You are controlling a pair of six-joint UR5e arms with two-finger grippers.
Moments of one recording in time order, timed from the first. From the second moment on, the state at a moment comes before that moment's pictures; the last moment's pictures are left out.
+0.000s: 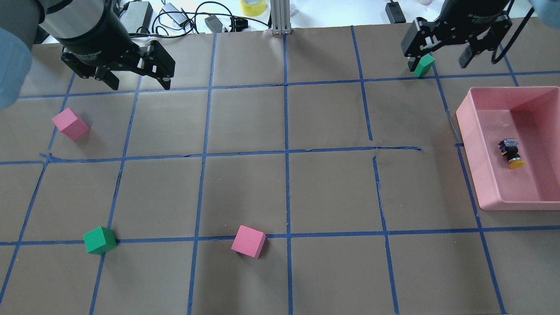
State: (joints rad) left arm -1.59 -1.53 -1.54 -1.49 1.58 0.02; right arm 1.46 -1.48 1.44 -1.56 -1.57 -0.13
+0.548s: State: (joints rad) left arm -1.59 -1.53 -1.54 -1.49 1.58 0.02; right arm 1.21 -1.34 1.53 -1.76 -1.63 -0.34
